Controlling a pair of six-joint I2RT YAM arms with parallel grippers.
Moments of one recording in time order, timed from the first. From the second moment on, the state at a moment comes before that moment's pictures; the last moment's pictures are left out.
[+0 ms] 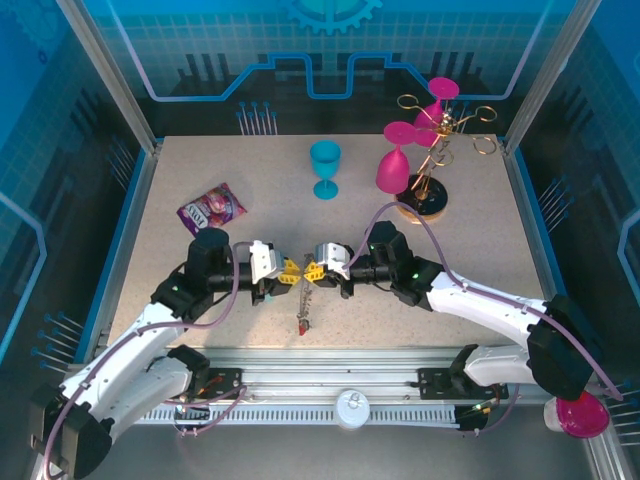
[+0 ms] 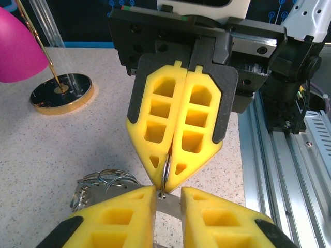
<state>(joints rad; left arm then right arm) -0.43 0.85 0.59 -0.19 0.82 0.41 0.80 1.27 0.75 0.15 -0.61 -0.41</state>
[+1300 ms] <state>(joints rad) -0.52 0.93 0.70 -0.37 0.65 0.56 0.81 1.27 0.93 -0.23 -0.50 -0.64</state>
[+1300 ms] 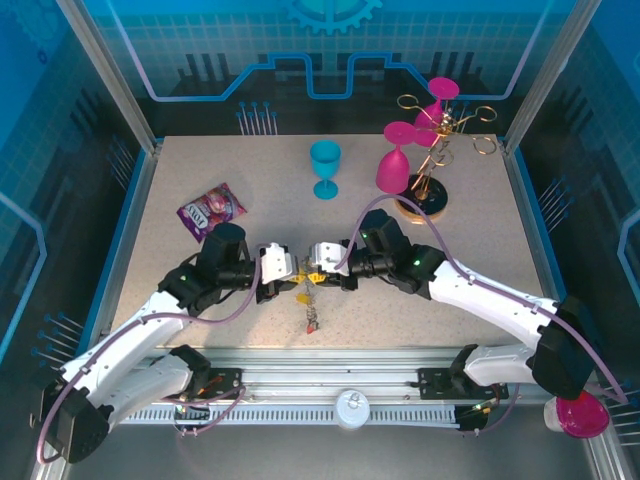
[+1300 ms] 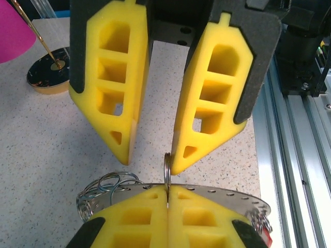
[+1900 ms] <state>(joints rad) -0.54 0.96 0.73 -0.45 0.63 0.58 0.83 1.31 0.96 -0.31 -0.50 -0.68</state>
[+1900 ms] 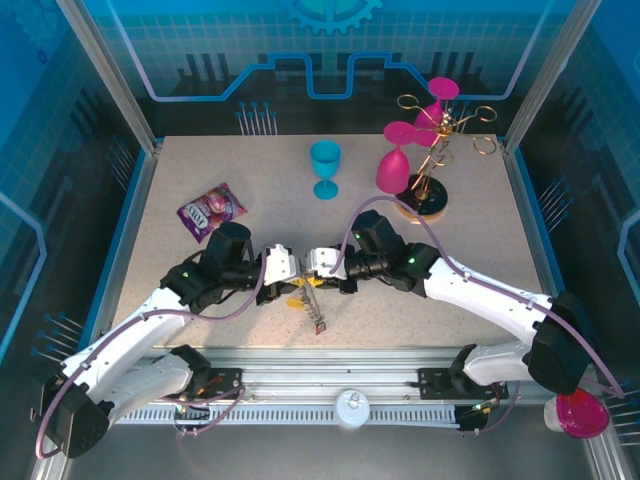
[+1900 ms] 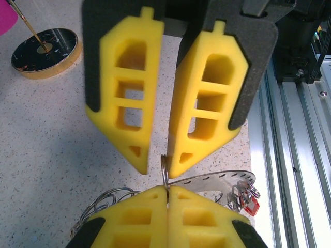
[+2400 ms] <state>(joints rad) -0.54 0.95 0.73 -0.45 0.62 0.57 0.84 1.31 0.97 -0.32 -0.51 -0.68</state>
